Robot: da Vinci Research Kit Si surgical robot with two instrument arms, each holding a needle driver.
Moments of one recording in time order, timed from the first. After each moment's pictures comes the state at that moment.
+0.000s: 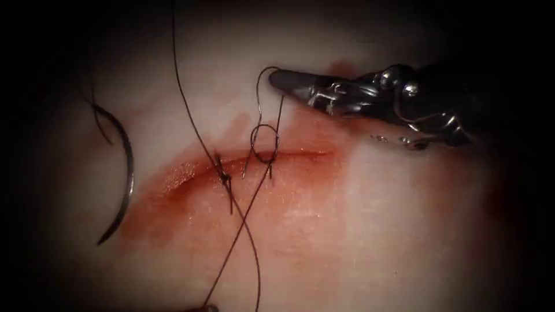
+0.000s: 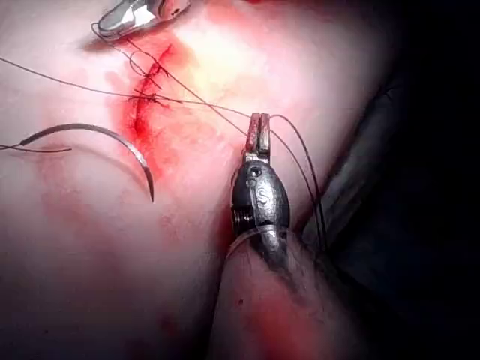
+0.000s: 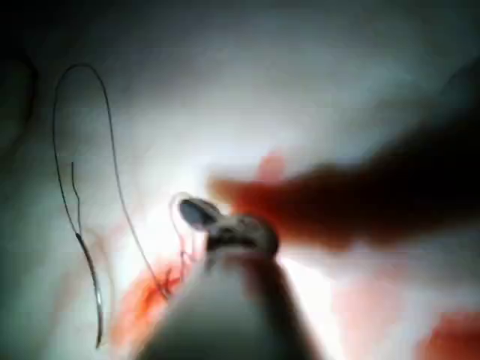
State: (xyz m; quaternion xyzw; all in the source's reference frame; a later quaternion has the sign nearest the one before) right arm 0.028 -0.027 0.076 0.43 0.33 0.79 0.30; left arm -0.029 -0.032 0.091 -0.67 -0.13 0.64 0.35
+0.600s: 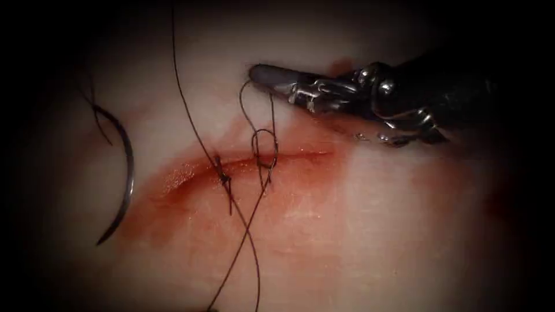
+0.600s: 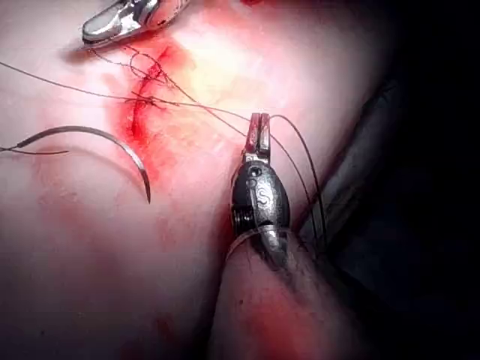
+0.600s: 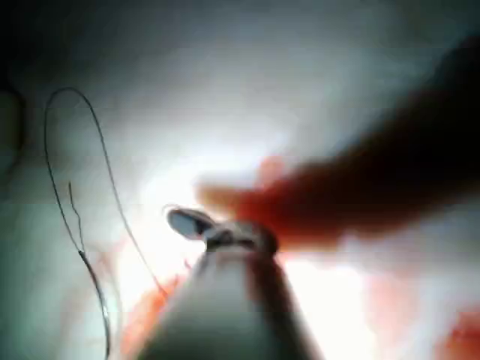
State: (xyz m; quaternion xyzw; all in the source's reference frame) right arm 0.031 -0.026 0.076 0.33 0.45 0.65 0.52; left arm -0.029 -0.032 0.090 -0.67 -0.13 0.64 0.35
